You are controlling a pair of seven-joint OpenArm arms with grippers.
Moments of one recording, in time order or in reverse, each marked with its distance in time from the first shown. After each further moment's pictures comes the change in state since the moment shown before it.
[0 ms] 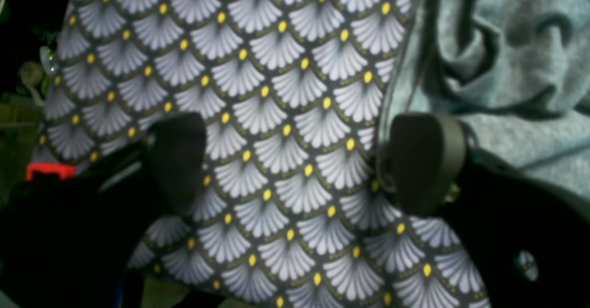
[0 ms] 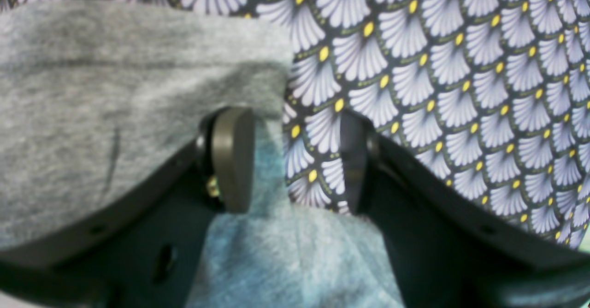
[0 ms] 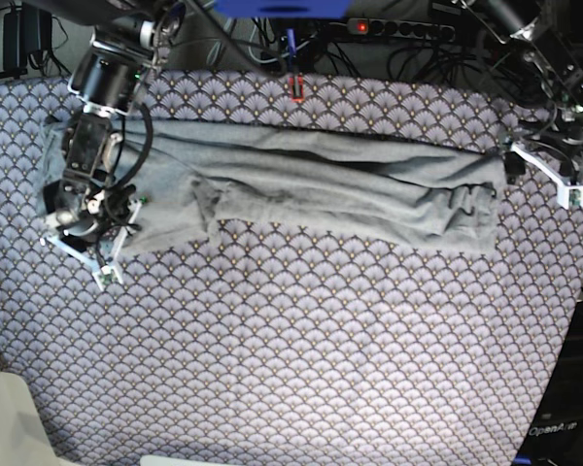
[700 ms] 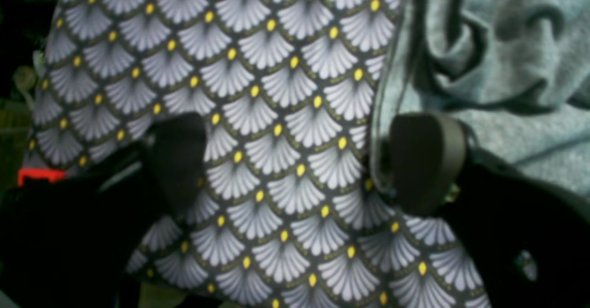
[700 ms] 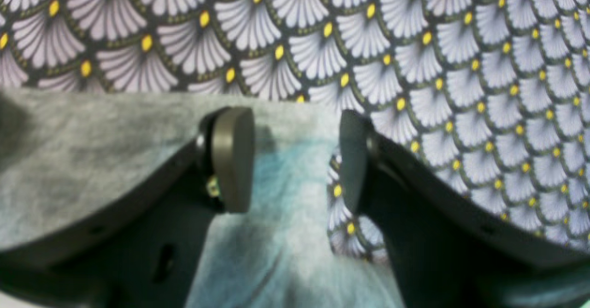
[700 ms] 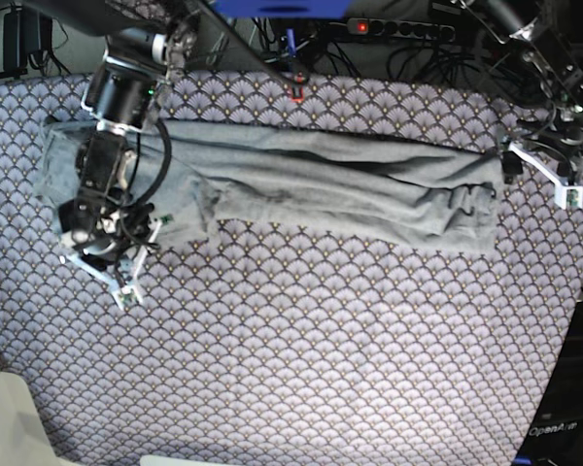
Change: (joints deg) left arm 0.0 0.1 0.2 -0.2 0.0 0.0 0.0; right arm 4.4 -2.8 -0.7 -3.7 0.3 0.0 0.0
